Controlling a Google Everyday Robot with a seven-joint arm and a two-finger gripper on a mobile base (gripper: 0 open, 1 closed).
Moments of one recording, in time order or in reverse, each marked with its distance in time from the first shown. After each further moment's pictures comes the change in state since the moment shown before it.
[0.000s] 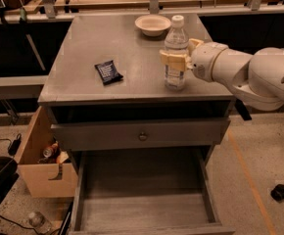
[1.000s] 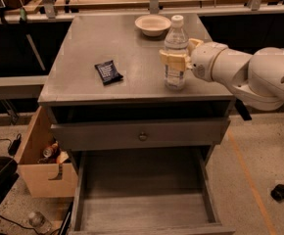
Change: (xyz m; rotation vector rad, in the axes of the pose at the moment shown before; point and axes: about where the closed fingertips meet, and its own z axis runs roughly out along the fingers) arm 0.000 0.000 0.000 0.000 0.000 0.000
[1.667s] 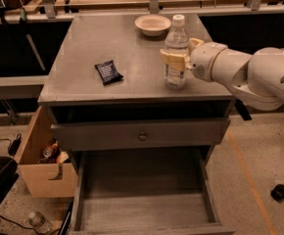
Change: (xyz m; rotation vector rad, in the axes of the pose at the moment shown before) arm 0.000 0.000 0.000 0.000 0.000 0.000
